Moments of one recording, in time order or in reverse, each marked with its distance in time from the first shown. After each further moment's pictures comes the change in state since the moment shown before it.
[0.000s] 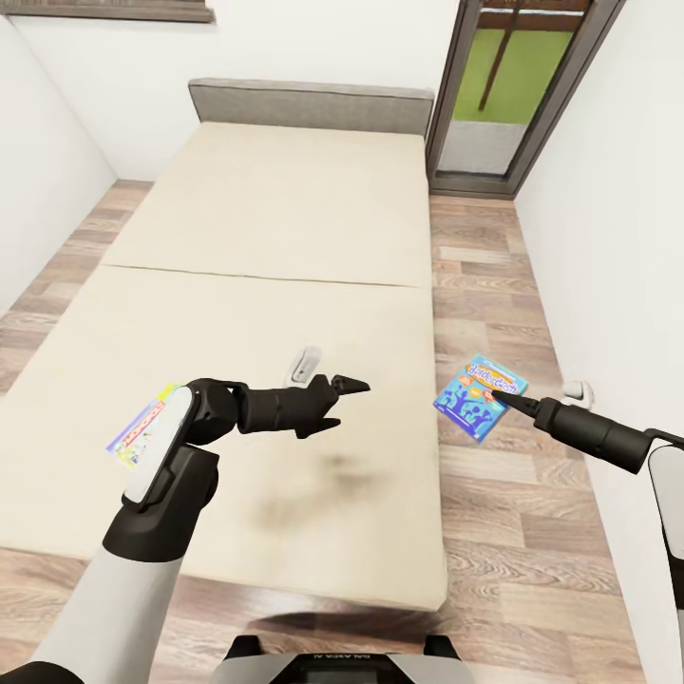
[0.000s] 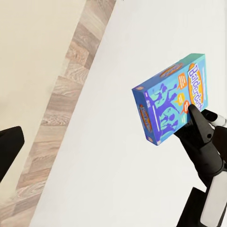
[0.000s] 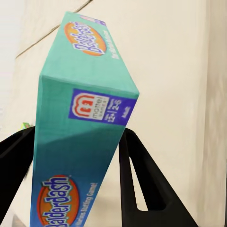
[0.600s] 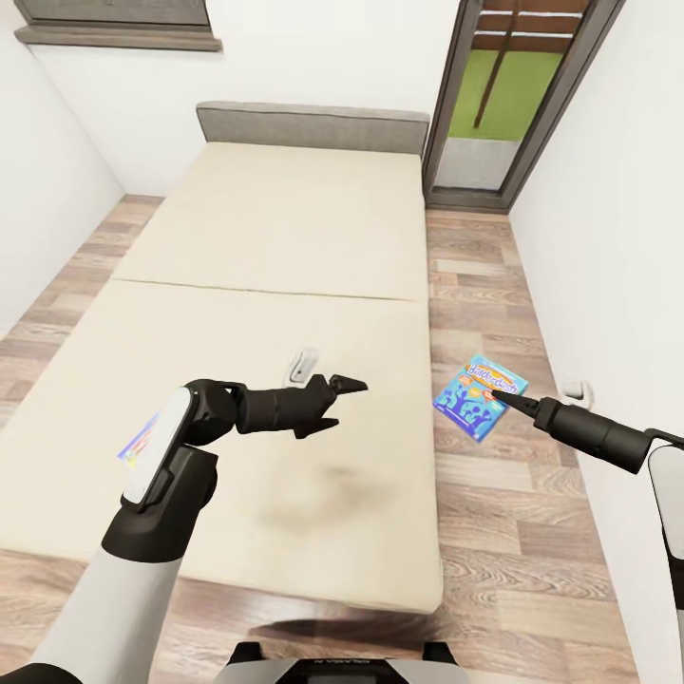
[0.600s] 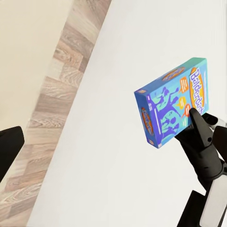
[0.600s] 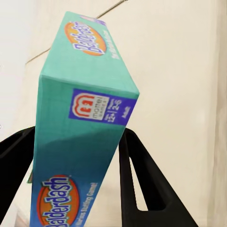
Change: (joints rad) left arm 0.004 0.001 0.008 0.002 -0.001 -0.008 0.000; right arm 0.000 0.001 0.000 -0.001 0.000 0.000 0.000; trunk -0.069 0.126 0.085
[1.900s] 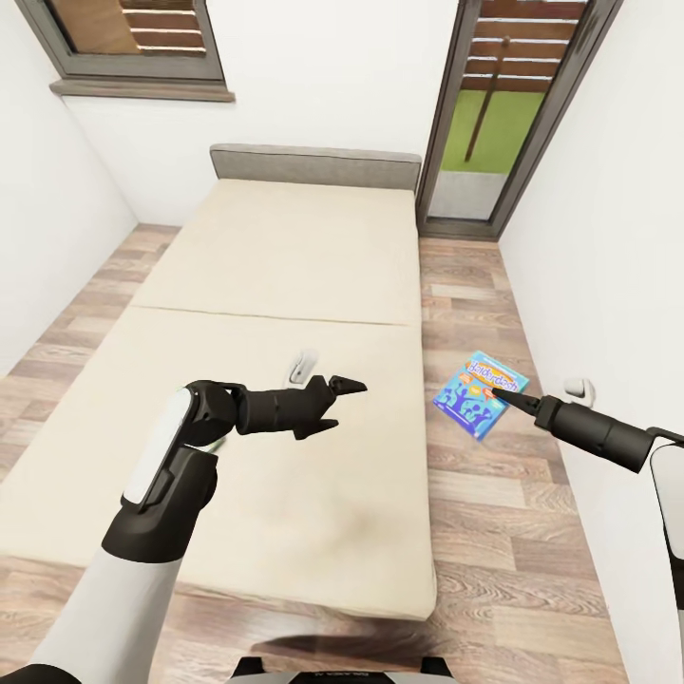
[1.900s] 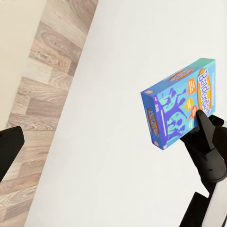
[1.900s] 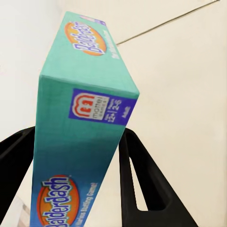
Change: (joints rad) left arm 0.002 0.001 0.001 0.005 -0.001 -0.002 0.000; right arm 0.001 0.000 -0.001 -0.020 0.000 0.000 0.003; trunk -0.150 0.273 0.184
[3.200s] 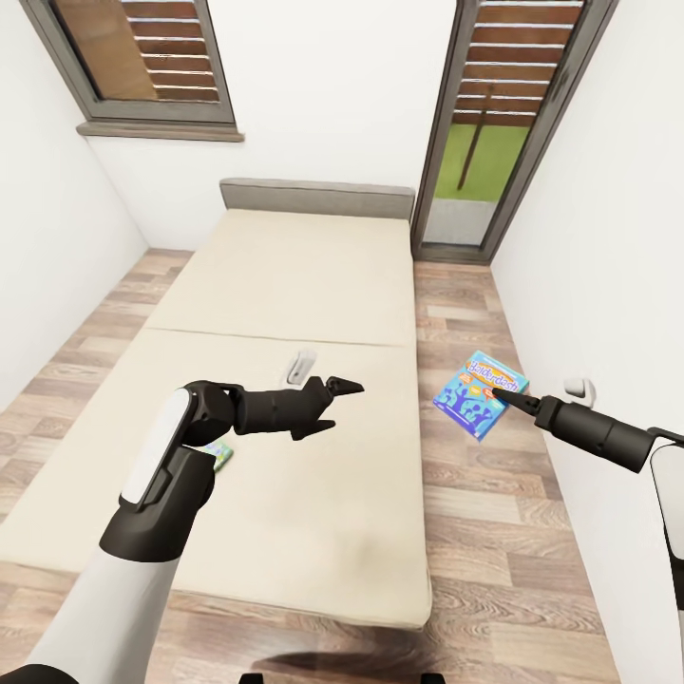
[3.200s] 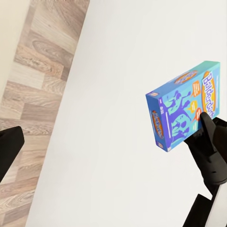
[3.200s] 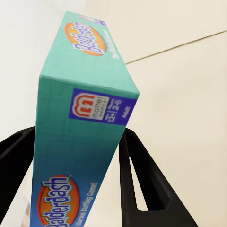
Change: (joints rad) left arm 0.000 0.010 0.003 0.005 0.001 0.000 -0.001; right arm 0.001 0.000 -0.001 -0.001 0.001 0.000 0.000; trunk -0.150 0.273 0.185
